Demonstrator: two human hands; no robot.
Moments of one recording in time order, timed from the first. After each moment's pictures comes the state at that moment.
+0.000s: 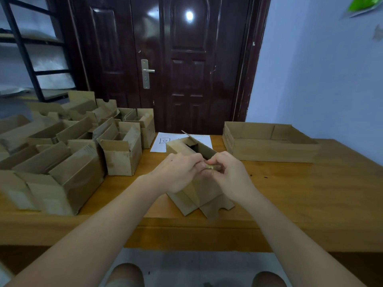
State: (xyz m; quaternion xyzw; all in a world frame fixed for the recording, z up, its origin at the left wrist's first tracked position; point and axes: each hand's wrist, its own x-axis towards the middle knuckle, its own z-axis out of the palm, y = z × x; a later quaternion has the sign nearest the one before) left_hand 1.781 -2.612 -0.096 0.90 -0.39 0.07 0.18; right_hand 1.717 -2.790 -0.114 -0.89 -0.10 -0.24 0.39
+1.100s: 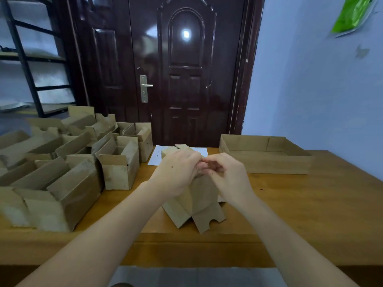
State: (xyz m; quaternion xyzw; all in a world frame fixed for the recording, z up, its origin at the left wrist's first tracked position) left_hand 1.795 -2.622 -0.082 0.86 -0.40 0.28 0.14; right_hand 1.722 -2.793 -0.093 -0.86 -0.14 -0.35 0.34
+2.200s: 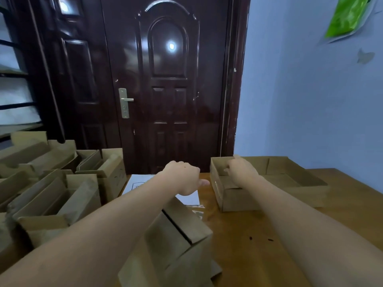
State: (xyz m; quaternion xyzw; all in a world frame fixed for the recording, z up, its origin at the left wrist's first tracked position) left_hand 1.966 -2.750 -0.044 0.94 -0.32 0.03 -0.11; right_hand 1.968 -2.975 -0.086 -0.99 0.09 -0.12 -0.05
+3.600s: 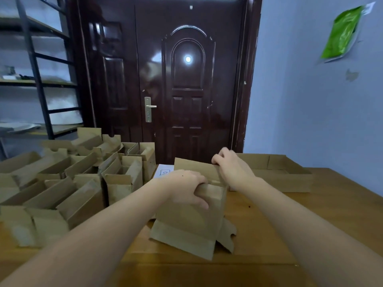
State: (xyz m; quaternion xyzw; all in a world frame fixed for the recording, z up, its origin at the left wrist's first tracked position) left_hand 1.809 -2.631 -0.042 0.90 -0.43 0.01 0.00; right_hand 1.782 -2.832 -0.036 -0.97 -0.06 -0.21 0.07
